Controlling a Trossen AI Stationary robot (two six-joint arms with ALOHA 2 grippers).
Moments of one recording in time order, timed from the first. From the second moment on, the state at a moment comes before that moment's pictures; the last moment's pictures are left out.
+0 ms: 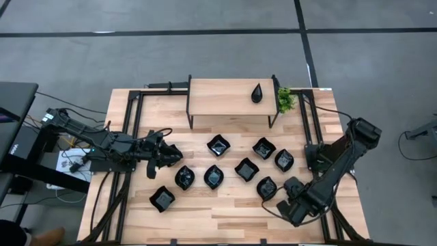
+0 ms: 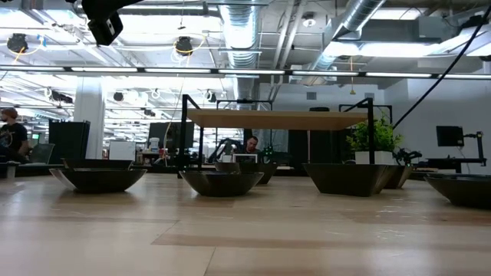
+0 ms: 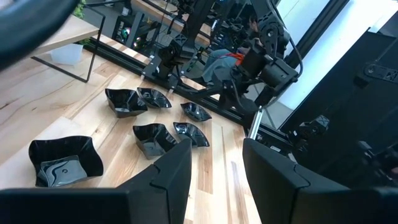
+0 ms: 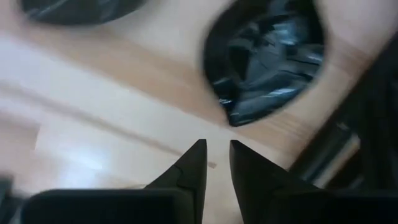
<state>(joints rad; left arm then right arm) -0.42 0.69 0.49 0.06 -0.33 -0.51 0.88 1.49 1.05 -1.12 -0.10 2.01</state>
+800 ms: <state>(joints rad) -0.42 0.69 0.49 0.07 -0.33 -0.51 0.85 1.30 0.86 -1.12 -0.15 2.29</state>
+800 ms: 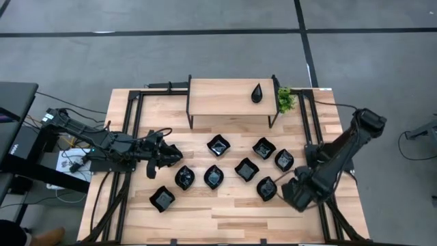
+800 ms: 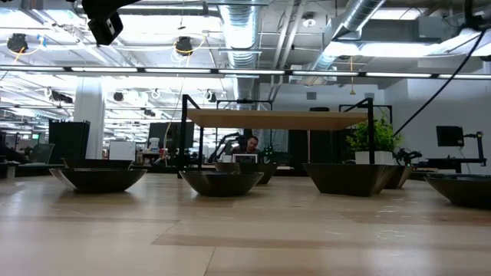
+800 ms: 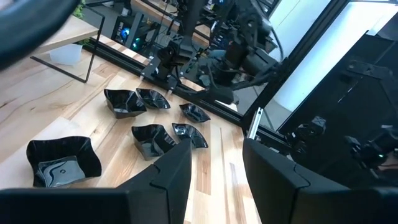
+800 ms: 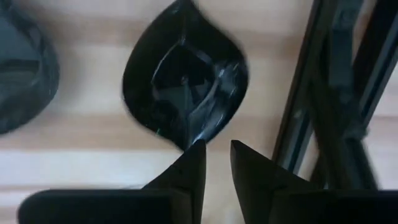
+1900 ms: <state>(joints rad) -0.42 0.69 0.49 0.07 -0.36 -0.51 0.63 1.05 0.57 -0.99 -0.16 1.89</state>
